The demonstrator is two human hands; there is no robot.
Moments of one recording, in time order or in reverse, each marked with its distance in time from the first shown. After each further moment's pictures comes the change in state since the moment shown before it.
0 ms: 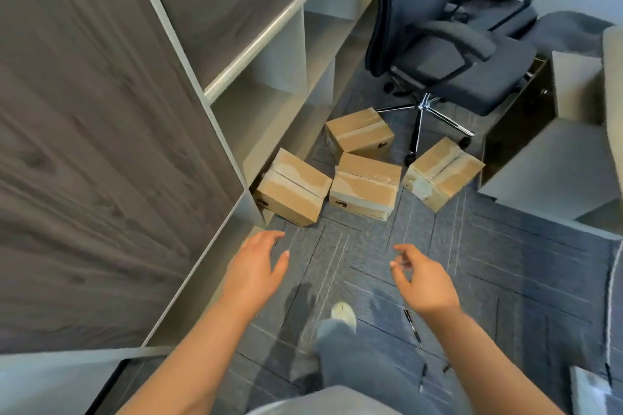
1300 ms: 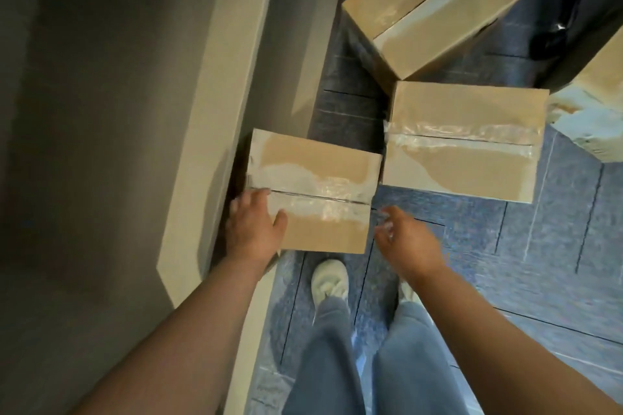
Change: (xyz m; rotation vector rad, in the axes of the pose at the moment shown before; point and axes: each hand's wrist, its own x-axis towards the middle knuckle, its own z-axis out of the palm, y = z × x) left_hand 0.566 -0.227 0.264 0.370 -0.366 -0.372; right_hand 0.577 0.042 0.273 0.176 -0.330 0.275
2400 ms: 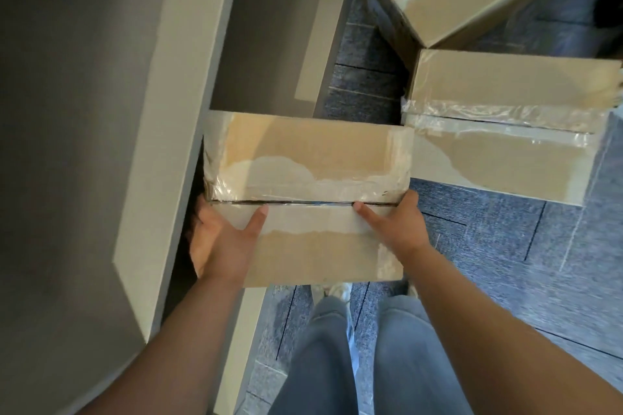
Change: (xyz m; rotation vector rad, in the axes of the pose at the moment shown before) left_hand -0.001 -0.028 0.051 -0.257 0.293 -0.410; right_hand 0.069 0.029 0.050 0.473 0.033 0.262
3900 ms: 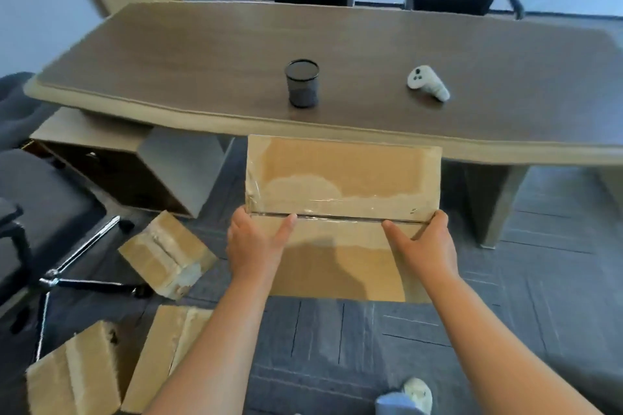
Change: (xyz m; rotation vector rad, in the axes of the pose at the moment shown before) left_hand -0.586 0.158 -0.280 -0.001 -0.724 1.806; right_hand -0.694 0.146 -0.225 0.946 1.533 0.577
